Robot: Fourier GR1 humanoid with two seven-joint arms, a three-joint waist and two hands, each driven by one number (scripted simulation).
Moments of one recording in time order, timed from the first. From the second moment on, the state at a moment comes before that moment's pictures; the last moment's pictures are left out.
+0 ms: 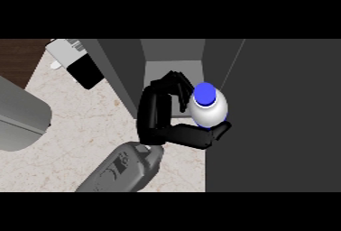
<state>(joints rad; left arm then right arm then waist) -0.56 0.00 -0.55 -1.47 0.41 0.71 -0.21 1.01 -0.14 -0.14 -2.41 -0.22 0.57 -0.41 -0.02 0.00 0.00</state>
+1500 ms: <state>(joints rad) -0.92 0.00 -0.33 -0.73 0.55 0.66 -0.45 0.93 -0.16 -0.24 -2.38 -0.31 0.62 -0.35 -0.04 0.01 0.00</state>
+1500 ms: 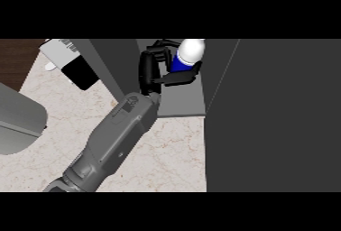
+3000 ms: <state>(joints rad) -1.18 0.00 -0.23 -0.34 0.53 0.47 -0.60 0.89 -0.15 -0.24 -2.38 -0.35 0.64 -0.33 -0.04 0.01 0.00</state>
